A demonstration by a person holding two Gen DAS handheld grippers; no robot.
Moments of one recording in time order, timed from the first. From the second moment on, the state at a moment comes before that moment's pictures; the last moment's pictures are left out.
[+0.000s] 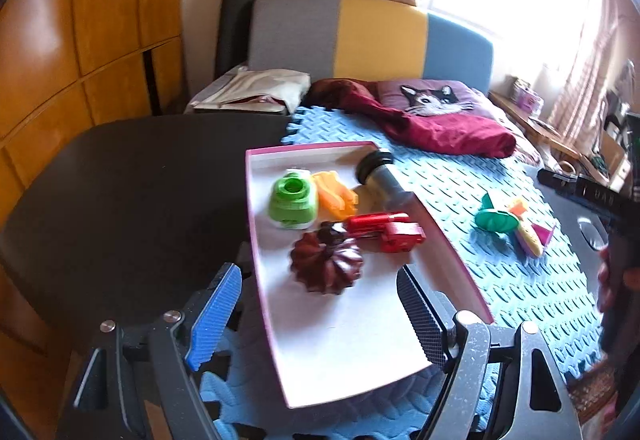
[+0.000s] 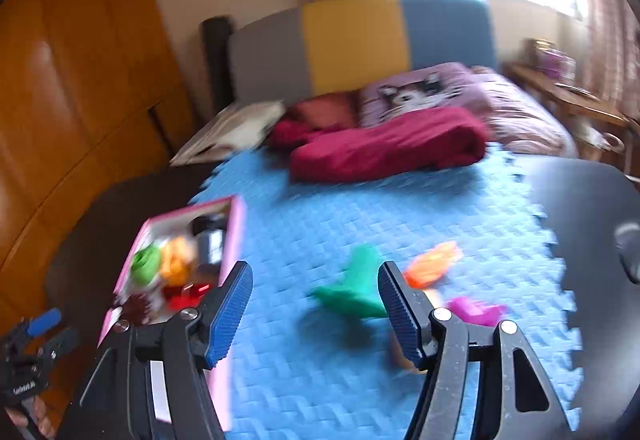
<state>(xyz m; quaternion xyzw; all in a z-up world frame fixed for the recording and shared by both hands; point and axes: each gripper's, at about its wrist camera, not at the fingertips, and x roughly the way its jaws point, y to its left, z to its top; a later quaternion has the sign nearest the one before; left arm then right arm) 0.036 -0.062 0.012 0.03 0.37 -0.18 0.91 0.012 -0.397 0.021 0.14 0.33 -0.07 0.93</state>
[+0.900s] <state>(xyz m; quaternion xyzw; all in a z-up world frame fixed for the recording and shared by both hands) 0.054 -0.225 0.008 0.08 0.41 -0.32 0.85 -0.032 -0.533 -0.021 0.30 0.33 -0.23 0.86</state>
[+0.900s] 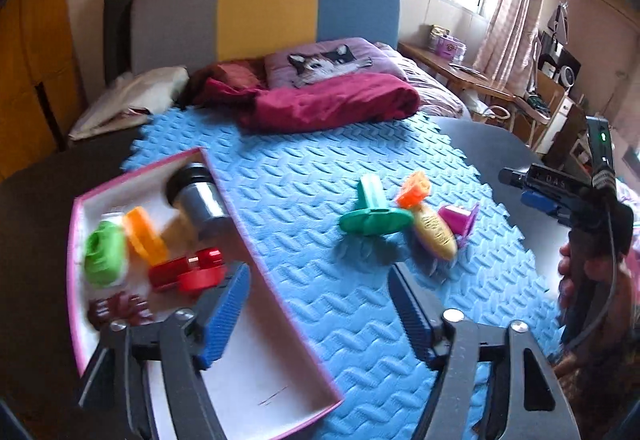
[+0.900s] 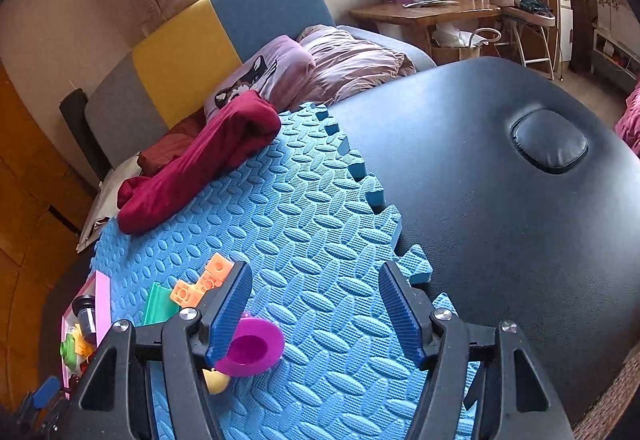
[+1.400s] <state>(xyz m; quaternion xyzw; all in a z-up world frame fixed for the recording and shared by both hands) 0.110 -0.323 -0.025 0.09 0.46 -0.34 0.82 -0.034 -0.534 -0.020 0.32 0.33 -0.20 0.87</state>
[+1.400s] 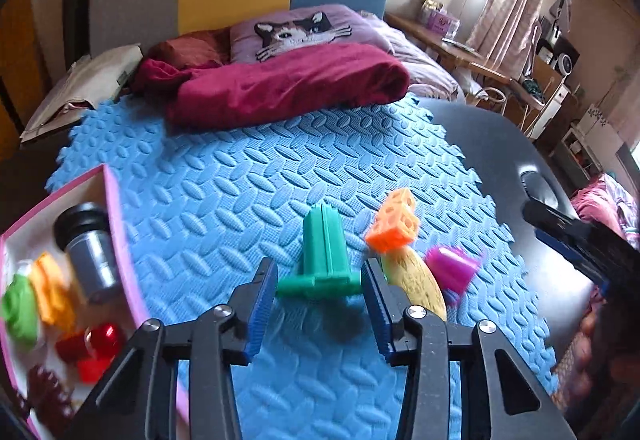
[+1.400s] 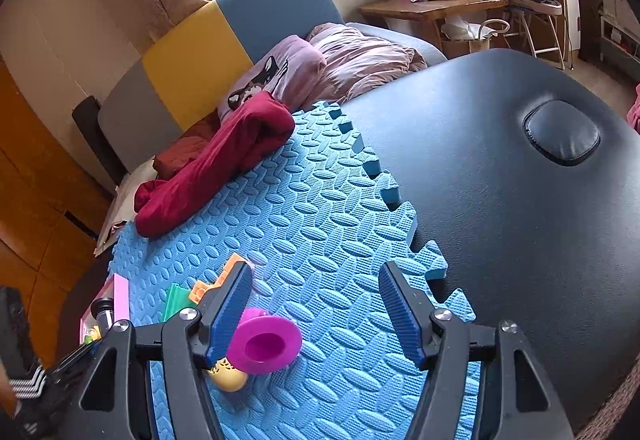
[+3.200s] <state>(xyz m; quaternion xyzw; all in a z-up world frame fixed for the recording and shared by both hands) 0.042 -0.207 0.006 0.01 0.43 -0.41 0.81 0.109 -0.460 -0.052 0.05 0.53 -0.05 0.85</state>
